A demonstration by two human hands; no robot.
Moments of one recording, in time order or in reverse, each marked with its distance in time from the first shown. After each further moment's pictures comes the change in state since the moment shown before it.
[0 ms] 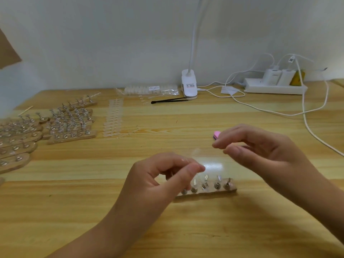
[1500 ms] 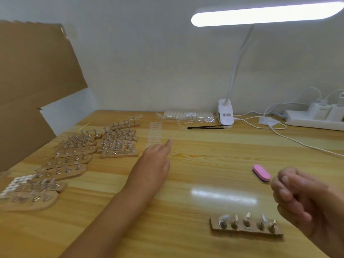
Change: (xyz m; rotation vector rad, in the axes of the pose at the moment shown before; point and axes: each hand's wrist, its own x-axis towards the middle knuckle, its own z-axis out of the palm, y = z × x) left_hand 0.050 -0.047 -0.089 1.020 0.152 -0.130; right_hand 0.014 0.018 0.013 1.182 -0.040 0.373
